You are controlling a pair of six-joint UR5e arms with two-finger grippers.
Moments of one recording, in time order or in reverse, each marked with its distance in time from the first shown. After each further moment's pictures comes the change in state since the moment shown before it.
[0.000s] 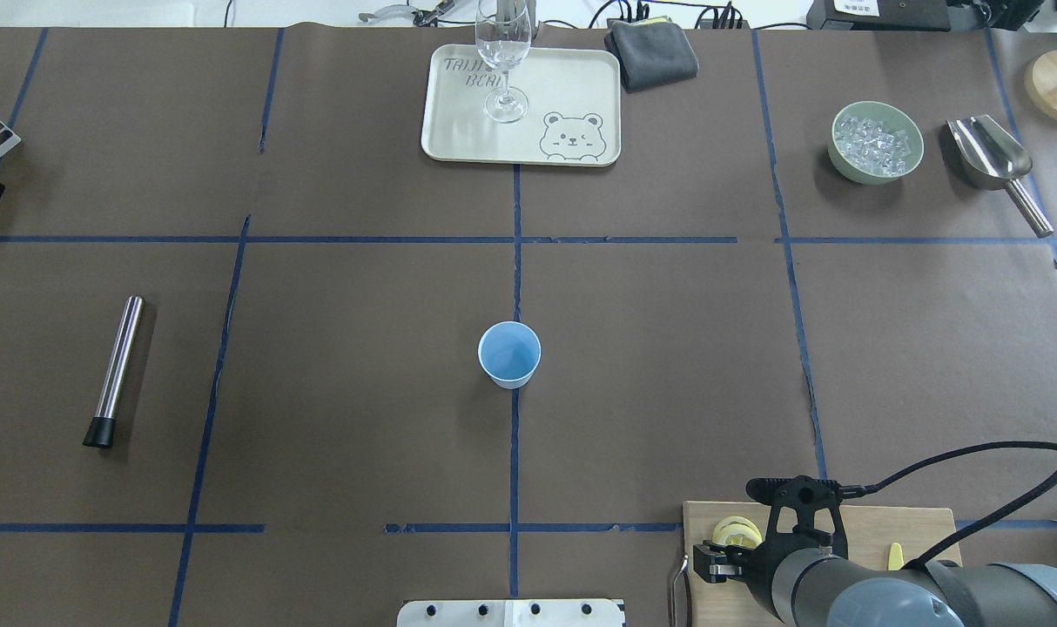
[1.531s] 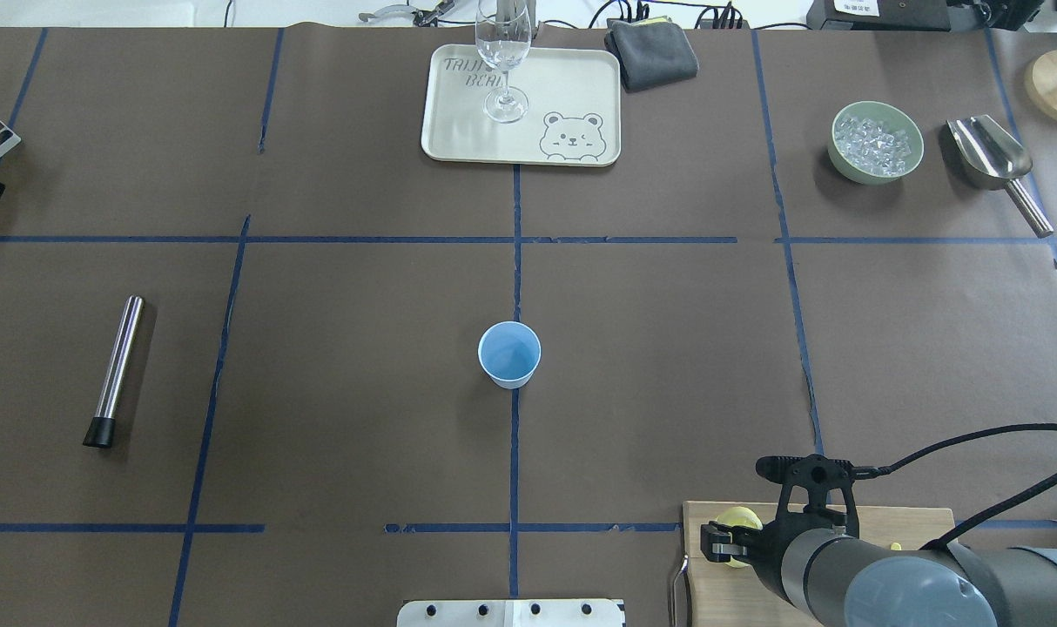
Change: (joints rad) left arm 0.000 0.002 -0.008 0.000 0.000 -0.003; right arm 0.047 -0.011 0.061 -0.006 0.016 -0.002
